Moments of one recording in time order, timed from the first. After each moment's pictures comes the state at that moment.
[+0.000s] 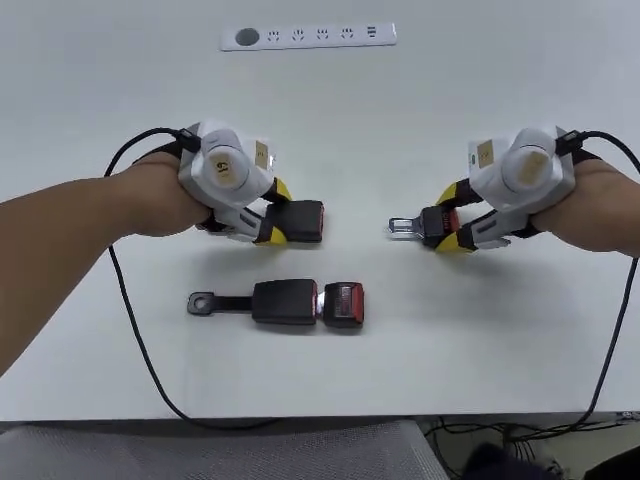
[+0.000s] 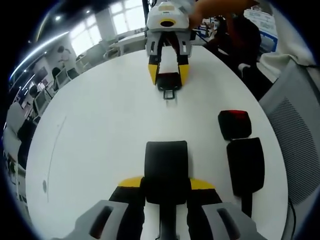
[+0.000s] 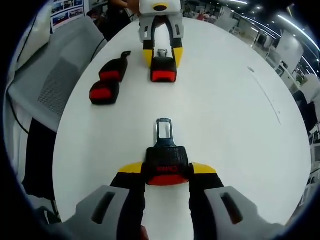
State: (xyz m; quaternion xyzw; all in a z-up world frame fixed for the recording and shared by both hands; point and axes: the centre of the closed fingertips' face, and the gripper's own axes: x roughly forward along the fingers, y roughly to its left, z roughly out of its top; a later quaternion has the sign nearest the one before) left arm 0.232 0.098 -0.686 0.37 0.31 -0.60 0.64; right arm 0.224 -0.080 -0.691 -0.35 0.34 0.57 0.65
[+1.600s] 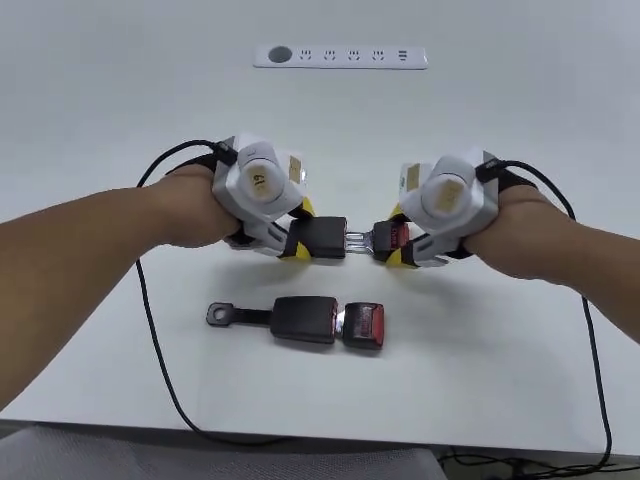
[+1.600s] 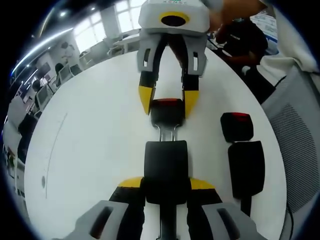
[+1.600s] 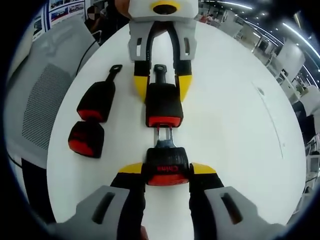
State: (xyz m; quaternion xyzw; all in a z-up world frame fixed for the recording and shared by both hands) left arm 0.234 0.096 -0.688 0.36 0.33 -0.59 0.65; right arm 0.231 0.016 -0.687 -0.37 0.32 0.57 0.66
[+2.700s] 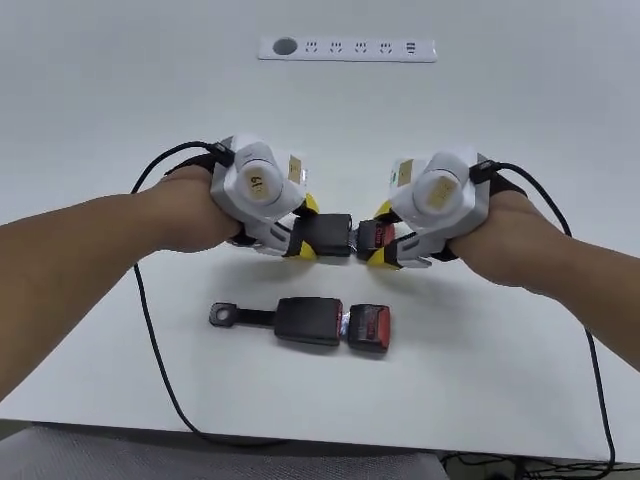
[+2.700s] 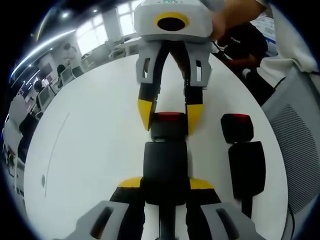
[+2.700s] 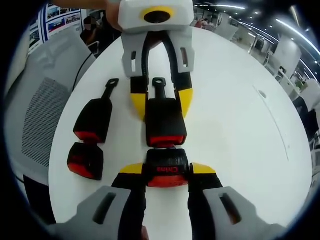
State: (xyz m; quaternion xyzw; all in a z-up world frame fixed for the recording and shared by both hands) left arm 0.235 0.096 -0.687 0.35 0.32 -0.59 0.66; right arm 0.230 0.041 -0.685 -0.34 0.32 0.58 0.67
